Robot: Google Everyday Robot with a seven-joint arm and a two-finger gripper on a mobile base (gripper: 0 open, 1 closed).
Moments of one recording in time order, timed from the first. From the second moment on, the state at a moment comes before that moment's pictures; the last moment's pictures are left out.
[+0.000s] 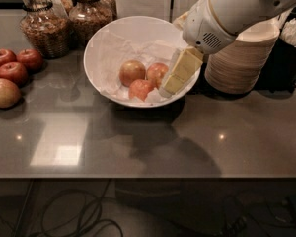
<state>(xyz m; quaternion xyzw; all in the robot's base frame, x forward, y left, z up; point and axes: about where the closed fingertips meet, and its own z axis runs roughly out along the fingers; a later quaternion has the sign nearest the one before) 0.543 -0.060 0.968 -0.61 0.71 0.09 0.33</state>
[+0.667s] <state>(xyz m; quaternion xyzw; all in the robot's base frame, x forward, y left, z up) 0.580 -0.005 0.973 -0.62 0.67 0.13 0.38</state>
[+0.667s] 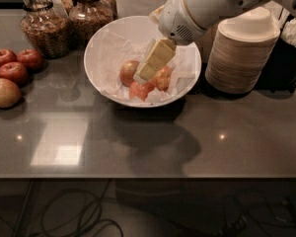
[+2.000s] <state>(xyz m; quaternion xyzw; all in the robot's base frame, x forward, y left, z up) 0.630 0.026 0.924 -0.61 0.70 0.13 0.36</state>
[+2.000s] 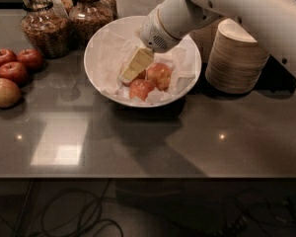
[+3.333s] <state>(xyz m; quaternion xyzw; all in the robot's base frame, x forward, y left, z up) 0.637 0.035 0.868 -0.59 0.74 0.12 0.30</state>
